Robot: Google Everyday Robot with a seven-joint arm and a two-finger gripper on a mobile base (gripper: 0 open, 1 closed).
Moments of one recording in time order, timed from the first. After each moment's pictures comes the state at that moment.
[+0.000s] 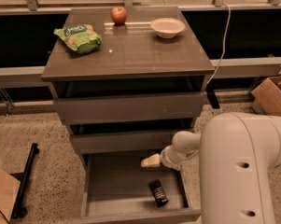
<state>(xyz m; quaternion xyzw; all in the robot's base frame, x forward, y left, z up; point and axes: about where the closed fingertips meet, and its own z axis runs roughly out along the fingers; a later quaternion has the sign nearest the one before) 0.596 -0.116 0.350 -0.01 0.98 0.18 0.08</state>
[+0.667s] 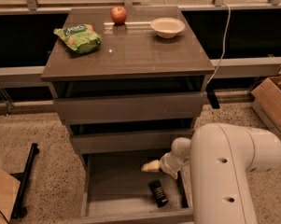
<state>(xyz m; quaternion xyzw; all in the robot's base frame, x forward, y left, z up) 0.596 -0.114 0.273 0.04 0.98 0.20 0.02</state>
